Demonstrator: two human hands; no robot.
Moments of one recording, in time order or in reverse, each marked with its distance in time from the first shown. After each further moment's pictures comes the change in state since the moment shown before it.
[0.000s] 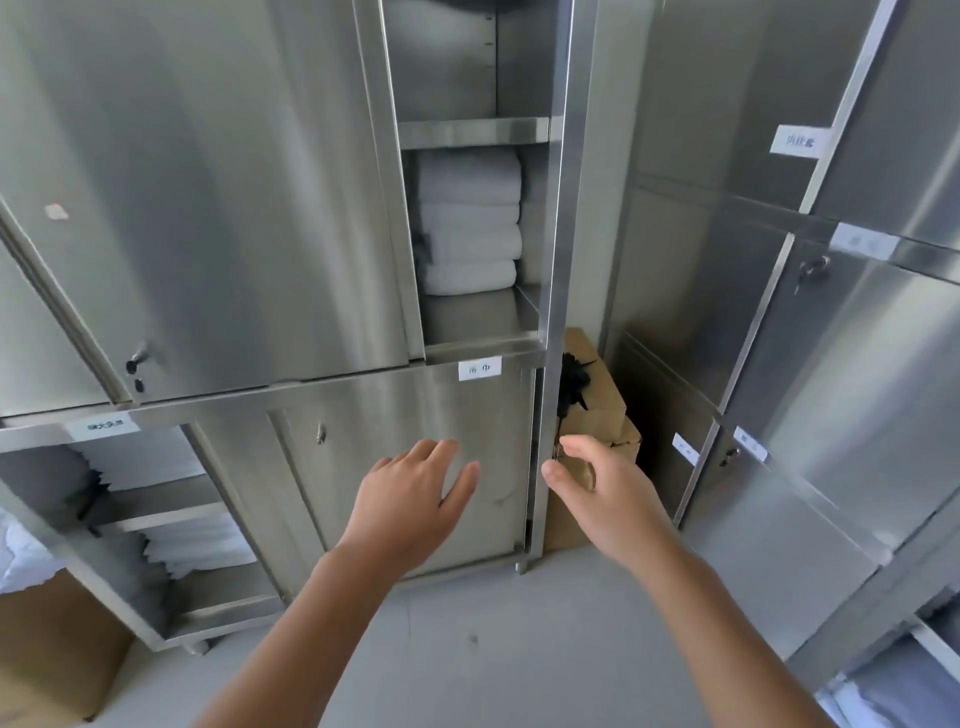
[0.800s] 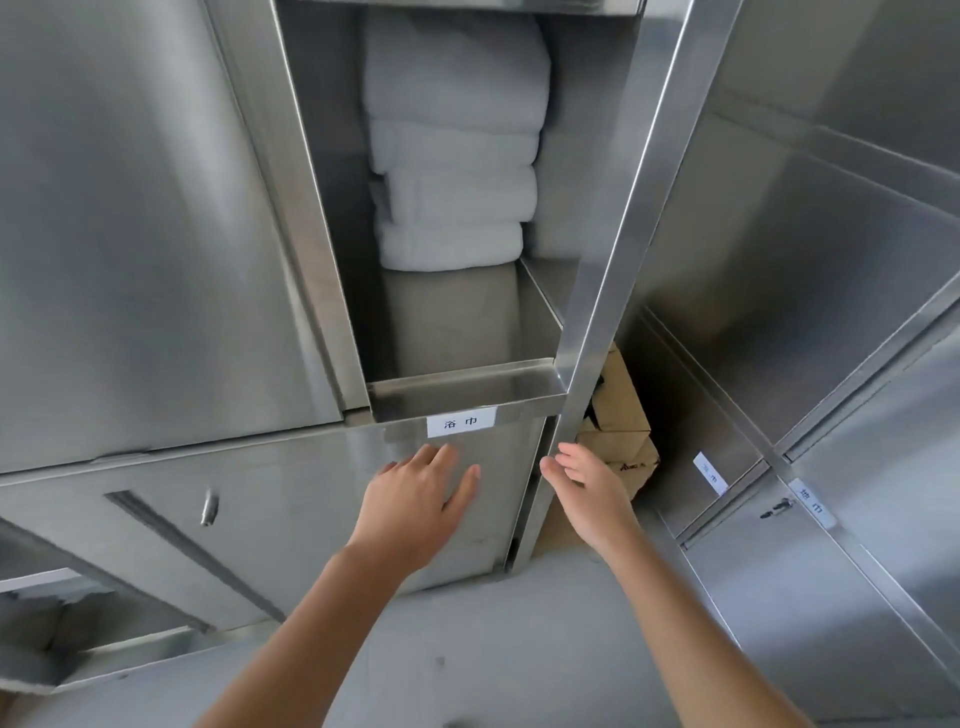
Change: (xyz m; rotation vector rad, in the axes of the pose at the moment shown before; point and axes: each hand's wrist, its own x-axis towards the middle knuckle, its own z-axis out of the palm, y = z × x) left_hand 0.275 -0.098 0.207 -0.071 -0.183 -0.069; right_hand 0.336 0.130 0.104 0.200 -0.120 0.363
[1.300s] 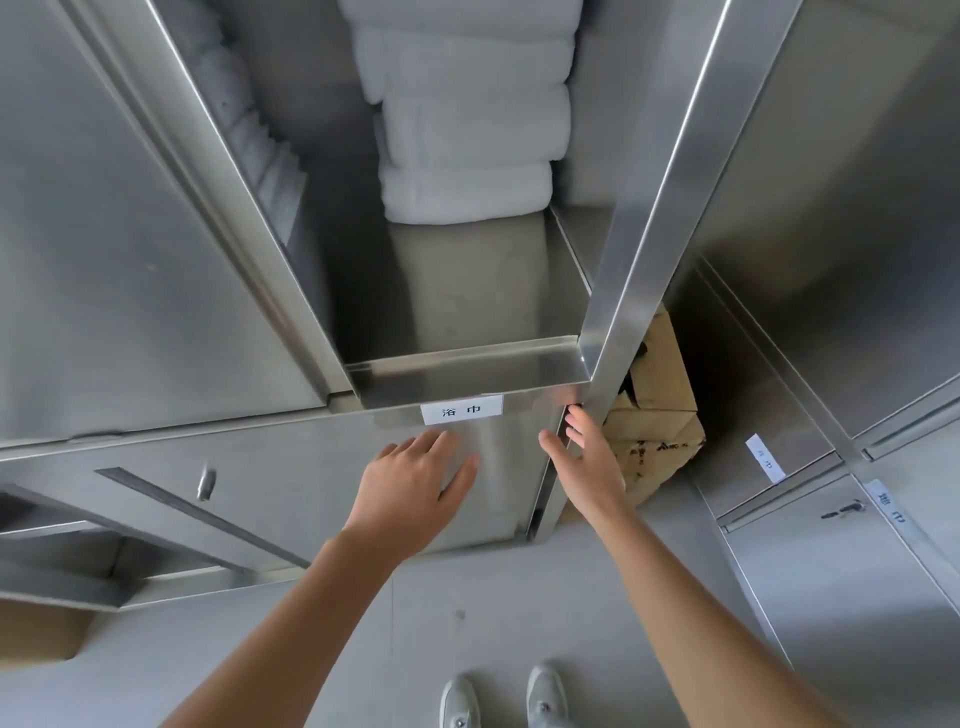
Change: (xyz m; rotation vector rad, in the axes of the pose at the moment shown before) left_hand 0.037 -0.008 0.045 0.071 -0.122 -0.095; right_hand 0.089 0.036 0.029 0.176 -0.047 0.025
